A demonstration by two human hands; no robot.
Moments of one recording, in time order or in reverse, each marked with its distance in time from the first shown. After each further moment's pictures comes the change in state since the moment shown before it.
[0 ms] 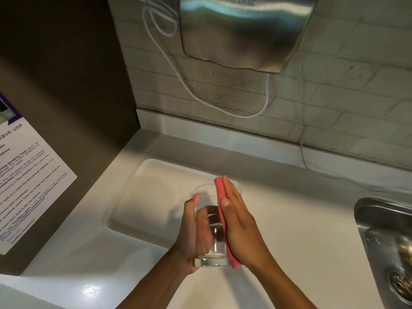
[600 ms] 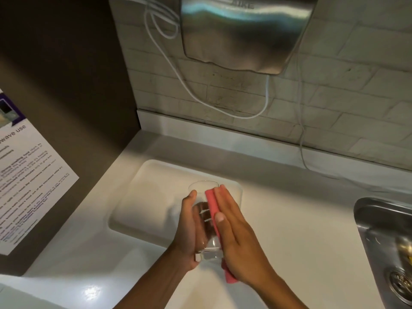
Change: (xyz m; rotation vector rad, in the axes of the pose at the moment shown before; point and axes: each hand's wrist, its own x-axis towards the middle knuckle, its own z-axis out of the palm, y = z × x) left_hand -0.006 0.010 0.003 -0.050 0.032 0.067; right_hand -0.015 0.007 0.009 -0.193 -0.061 -0.094
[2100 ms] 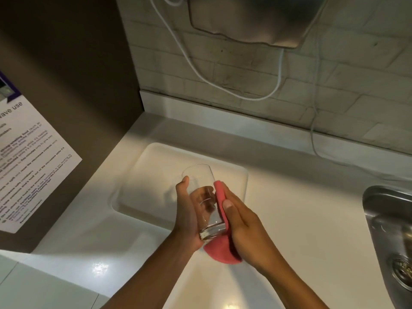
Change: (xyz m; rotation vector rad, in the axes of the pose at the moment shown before) left_hand 0.001 0.000 -0.004 0.011 0.265 -0.011; right_hand -0.006 0.011 0.002 0.182 -0.058 0.150
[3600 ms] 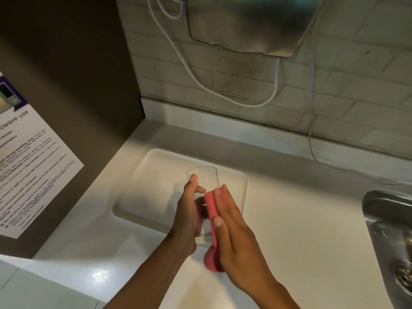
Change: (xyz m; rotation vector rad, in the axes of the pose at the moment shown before) left_hand -0.010 0.014 0.005 0.210 0.016 0.099; right_hand -0.012 -0.001 0.019 -0.235 0.032 -0.209
